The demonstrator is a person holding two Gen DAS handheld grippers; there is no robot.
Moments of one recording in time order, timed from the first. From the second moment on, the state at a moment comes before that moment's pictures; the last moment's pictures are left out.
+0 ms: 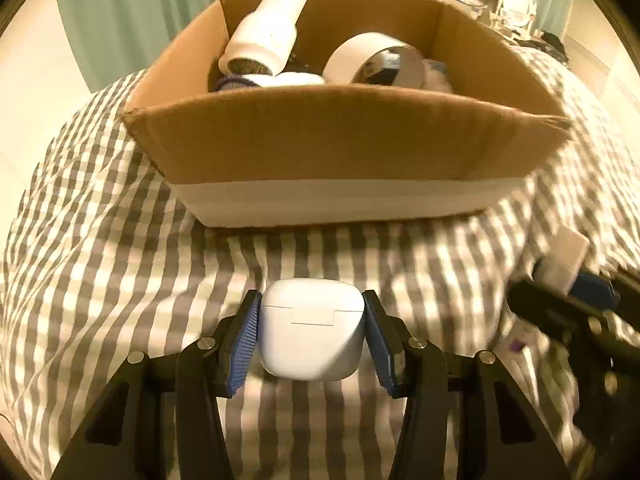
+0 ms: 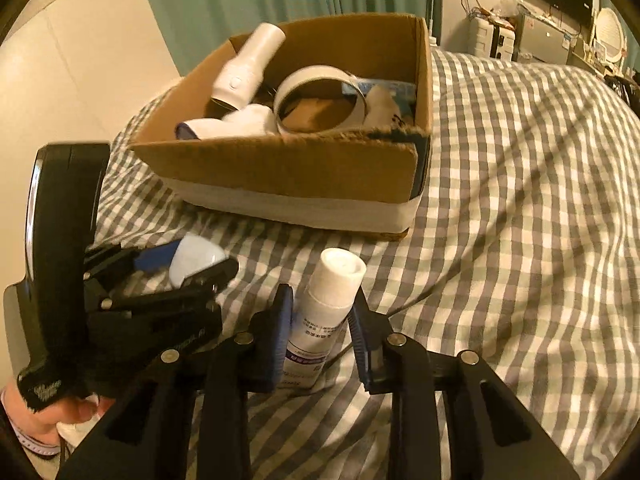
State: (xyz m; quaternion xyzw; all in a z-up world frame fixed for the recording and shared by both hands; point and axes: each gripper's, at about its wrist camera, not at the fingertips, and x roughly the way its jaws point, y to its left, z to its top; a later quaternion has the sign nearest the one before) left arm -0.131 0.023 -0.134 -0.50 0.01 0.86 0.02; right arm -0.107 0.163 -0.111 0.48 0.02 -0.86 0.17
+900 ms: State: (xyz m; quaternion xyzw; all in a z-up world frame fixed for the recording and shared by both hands) left arm -0.054 0.012 0.023 -0.39 0.02 0.92 0.04; right arm -0.047 0.155 0.026 0.38 0.08 -0.91 0.16
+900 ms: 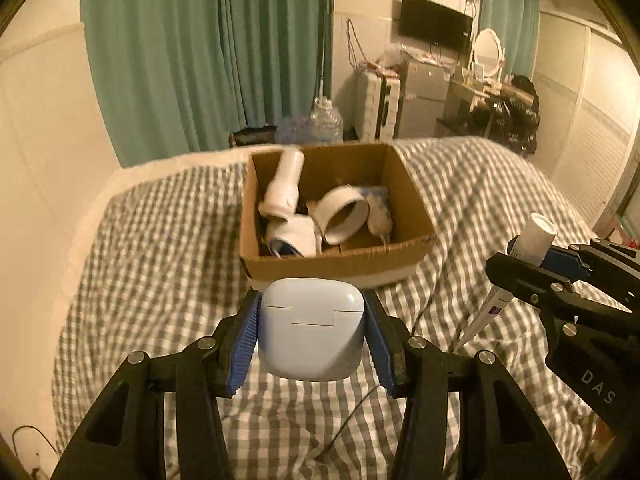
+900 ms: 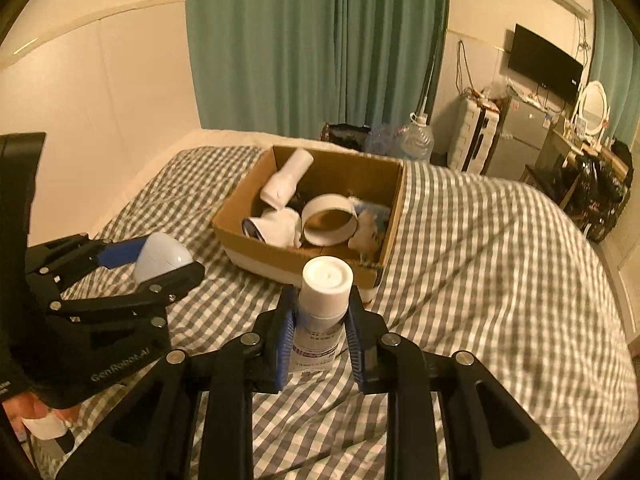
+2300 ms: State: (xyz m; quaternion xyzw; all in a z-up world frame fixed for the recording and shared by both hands) left arm -0.256 0.027 -0.043 -0.44 0.01 0.90 0.06; right arm -0.261 0.133 -0.038 0.46 0.09 -0.86 0.17
